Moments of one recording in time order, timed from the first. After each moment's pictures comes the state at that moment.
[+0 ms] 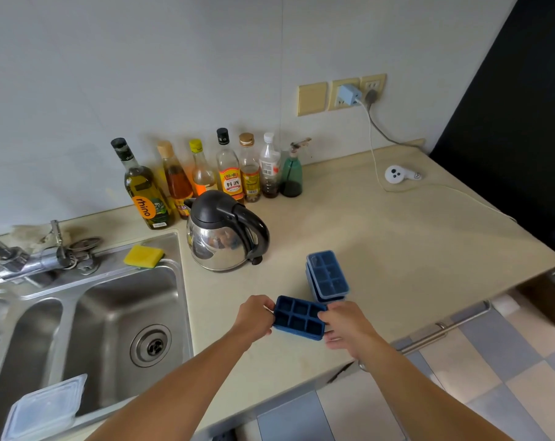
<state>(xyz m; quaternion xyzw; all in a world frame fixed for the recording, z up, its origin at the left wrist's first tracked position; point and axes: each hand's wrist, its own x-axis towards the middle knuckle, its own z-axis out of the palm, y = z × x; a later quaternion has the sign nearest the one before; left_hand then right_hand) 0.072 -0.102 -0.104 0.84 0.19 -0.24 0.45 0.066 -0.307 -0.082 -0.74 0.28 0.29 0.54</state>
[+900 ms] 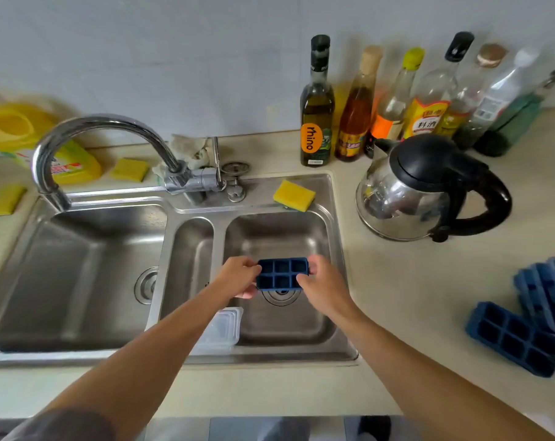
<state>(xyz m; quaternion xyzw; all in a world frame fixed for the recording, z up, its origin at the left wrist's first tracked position) 0.025 0.259 -0.155 0.76 0.38 -0.21 0.49 0.071 0.061 -0.148 -0.85 -0.05 0.30 0.43</state>
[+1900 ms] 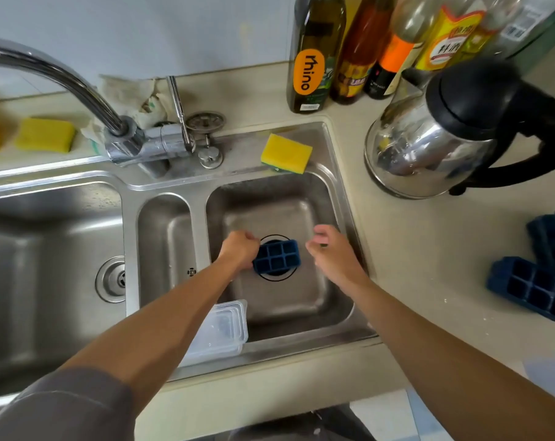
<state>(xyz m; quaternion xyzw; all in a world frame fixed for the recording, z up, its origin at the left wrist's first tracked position) 0.069 0.283 -0.249 0.76 0.37 -0.28 0.46 0.087 0.077 -0.205 -0.83 0.09 0.34 0.44</state>
